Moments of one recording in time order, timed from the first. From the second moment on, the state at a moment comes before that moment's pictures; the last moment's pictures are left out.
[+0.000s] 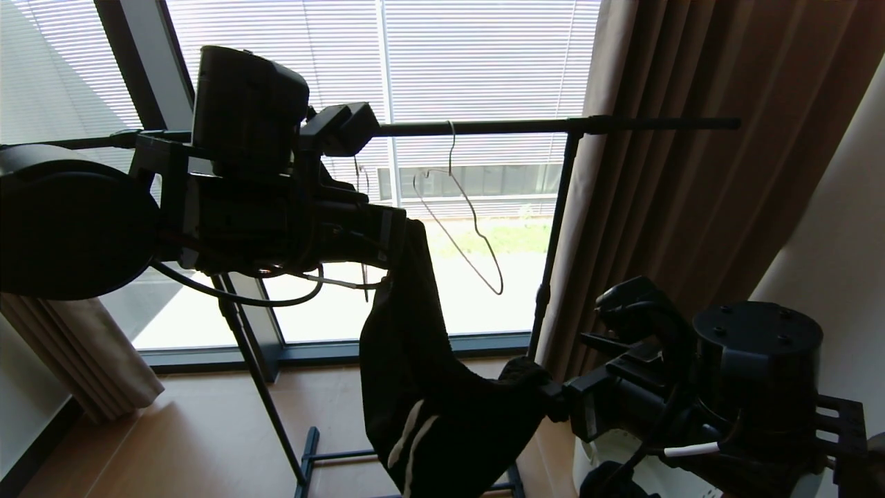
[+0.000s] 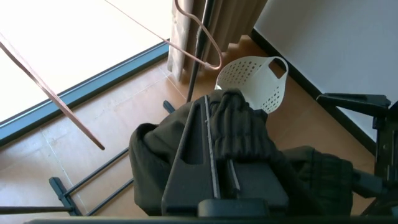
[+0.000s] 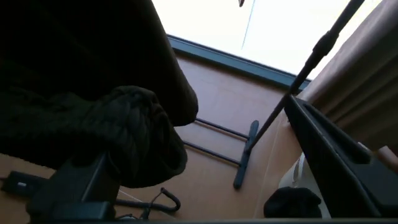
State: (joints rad) left arm -0.58 1.72 -1.36 0.06 -0.10 -0.08; right arm 0.79 1.64 -0.53 -0.69 -0.31 0.17
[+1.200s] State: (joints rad) left arm -0.60 1.73 -1.42 0.09 0.01 -0.08; right arm 0.82 1.75 -0.53 -0.96 -0.05 -0.16
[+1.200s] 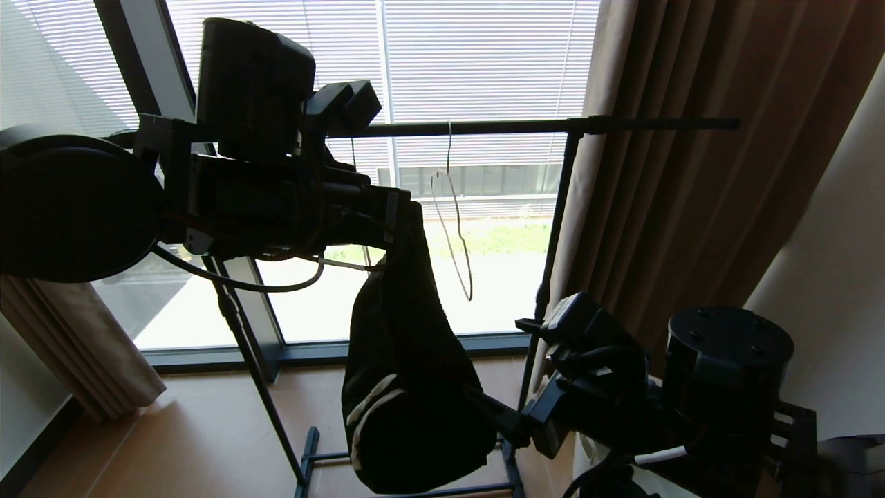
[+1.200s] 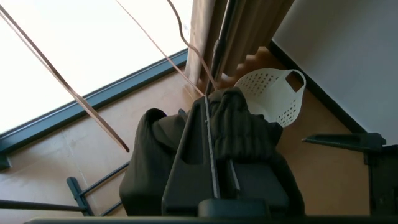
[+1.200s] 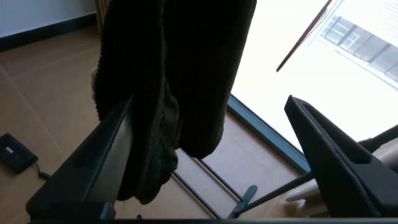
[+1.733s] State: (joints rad) left arm -0.62 1.70 -1.39 0.08 0.01 -0.08; right arm 0.83 1.82 -0.58 -0.95 -0.05 -0.16
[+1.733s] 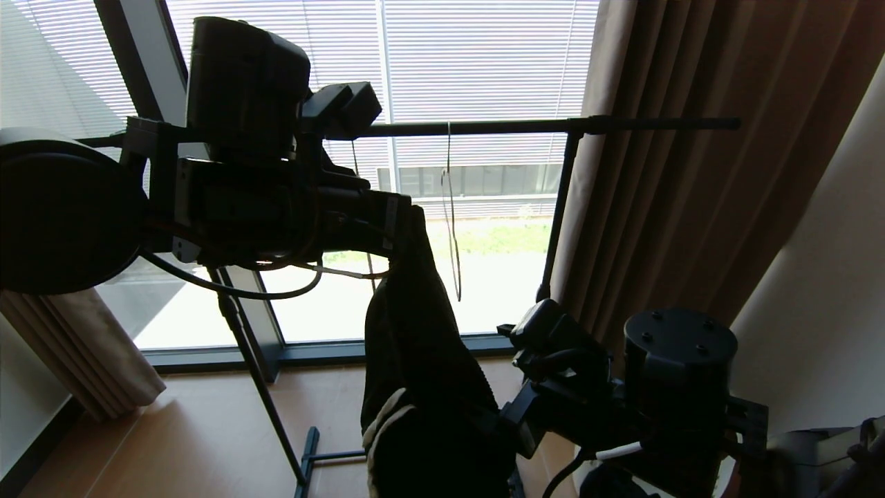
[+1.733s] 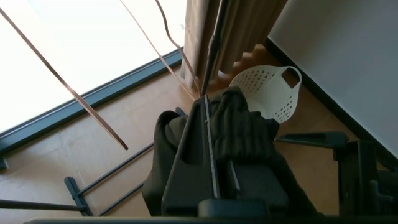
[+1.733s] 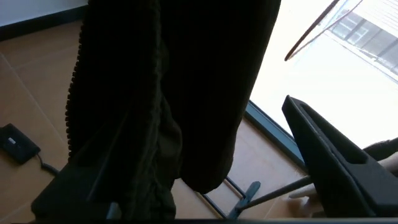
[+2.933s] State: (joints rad) left arm -0.62 1.55 -0.97 0.01 -0.11 -0.05; right arm 0.68 1.77 -0.85 -0.78 -0.22 0.06
